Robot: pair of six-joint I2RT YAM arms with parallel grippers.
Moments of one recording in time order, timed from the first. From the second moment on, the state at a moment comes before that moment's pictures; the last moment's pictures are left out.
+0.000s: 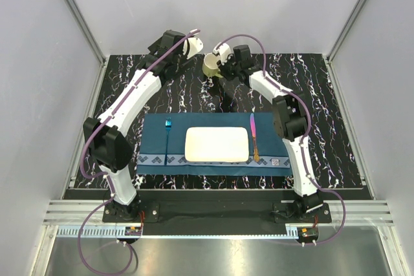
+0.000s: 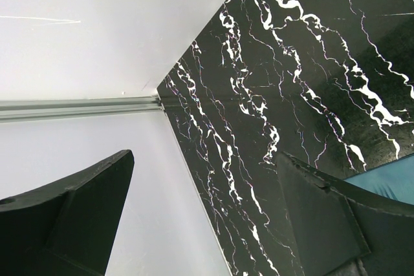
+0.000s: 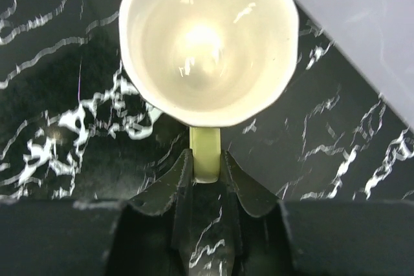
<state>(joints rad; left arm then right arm) -0.45 1.81 1.84 -0.63 -0.43 0.68 0.38 2.43 2.05 -0.15 -0.27 -0.41</state>
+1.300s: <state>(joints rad) -0.45 1.80 1.80 -0.59 -0.42 0.65 0.38 2.35 1.93 -0.13 -0.22 -0.43</state>
